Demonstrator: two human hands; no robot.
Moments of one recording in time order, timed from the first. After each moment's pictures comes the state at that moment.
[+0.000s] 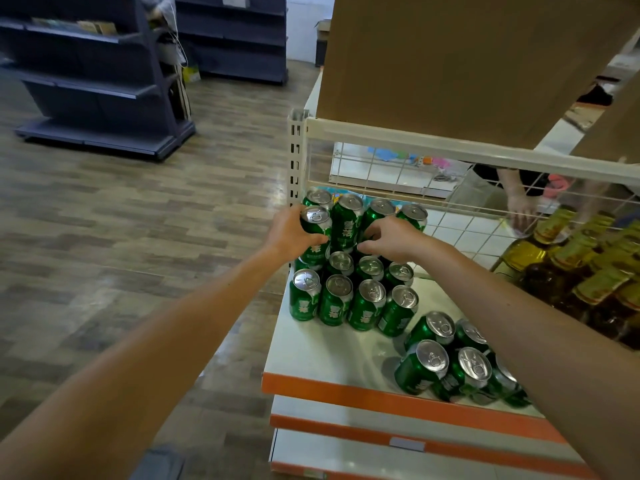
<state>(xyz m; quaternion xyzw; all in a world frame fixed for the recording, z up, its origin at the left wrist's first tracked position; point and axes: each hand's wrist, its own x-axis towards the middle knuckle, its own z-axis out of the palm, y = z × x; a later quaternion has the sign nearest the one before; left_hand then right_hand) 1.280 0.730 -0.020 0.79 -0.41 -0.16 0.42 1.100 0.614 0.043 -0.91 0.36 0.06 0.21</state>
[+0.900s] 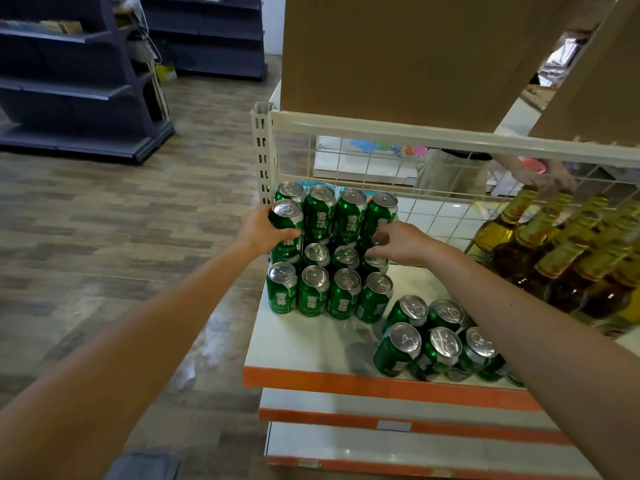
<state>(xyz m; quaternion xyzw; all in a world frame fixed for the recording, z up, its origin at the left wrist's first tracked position) 1.274 0.736 -0.016 0.81 -0.37 -0.23 0.41 1.037 0.591 0.029 -0.90 0.39 0.06 0.20</state>
